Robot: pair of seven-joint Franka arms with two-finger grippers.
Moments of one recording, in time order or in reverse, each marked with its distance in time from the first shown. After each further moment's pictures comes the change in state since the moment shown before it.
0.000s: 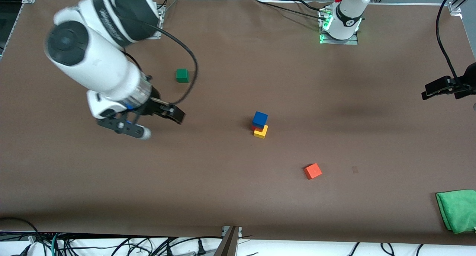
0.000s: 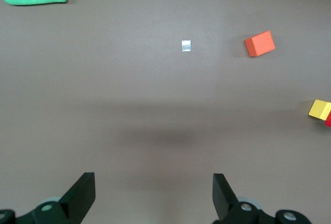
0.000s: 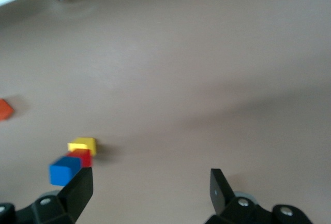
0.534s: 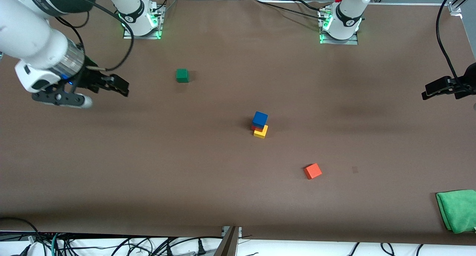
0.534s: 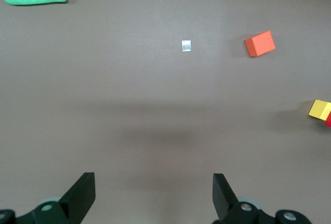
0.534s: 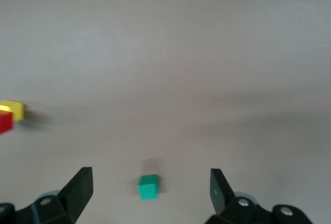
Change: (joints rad) left arm 0.000 0.000 0.000 0.000 0.000 0.000 0.000; right arm -0.061 -0.408 -0.087 -0.553 -0.071 0.083 -0.329
